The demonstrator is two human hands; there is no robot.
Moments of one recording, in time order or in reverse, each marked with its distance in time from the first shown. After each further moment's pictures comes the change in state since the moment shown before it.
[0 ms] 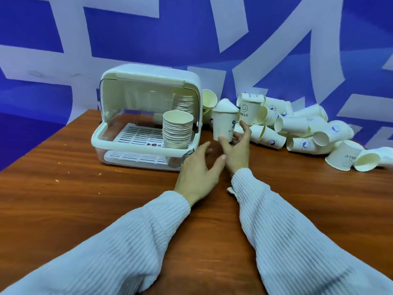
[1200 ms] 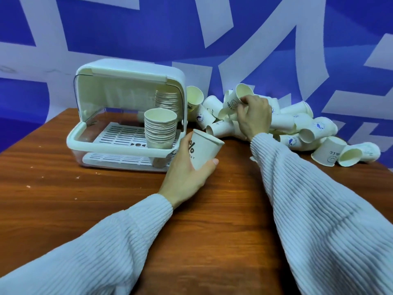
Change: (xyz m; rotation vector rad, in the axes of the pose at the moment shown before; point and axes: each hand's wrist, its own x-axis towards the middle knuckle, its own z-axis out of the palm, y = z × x) left_hand 0.001 0.000 0.002 -0.231 -0.012 0.137; right_hand 0.120 -0.016 -0.068 -0.974 0.206 -0.451
